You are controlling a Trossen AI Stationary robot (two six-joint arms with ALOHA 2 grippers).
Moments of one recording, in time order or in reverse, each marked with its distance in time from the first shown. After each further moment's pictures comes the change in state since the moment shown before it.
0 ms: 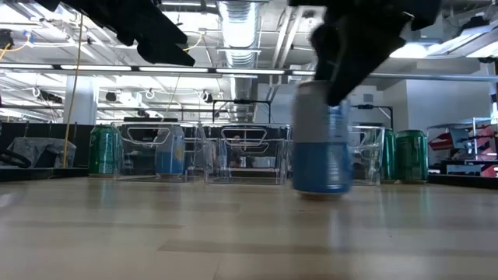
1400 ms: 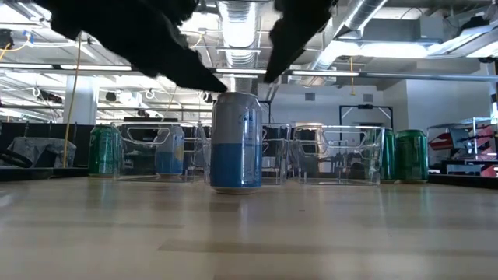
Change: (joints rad) left arm -0.063 0.374 -0.001 0.347 0.028 0.129; right arm -0.186 0.002 0.158 0.027 -0.176 -0.113
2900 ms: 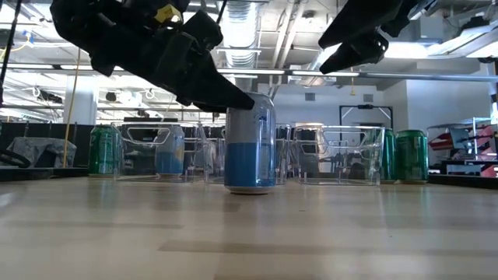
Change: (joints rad) left arm 0.117 0.198 0.002 0.259 0.114 -0.025; right arm 0.180 -0.472 -0.695 0.607 0.274 0.362
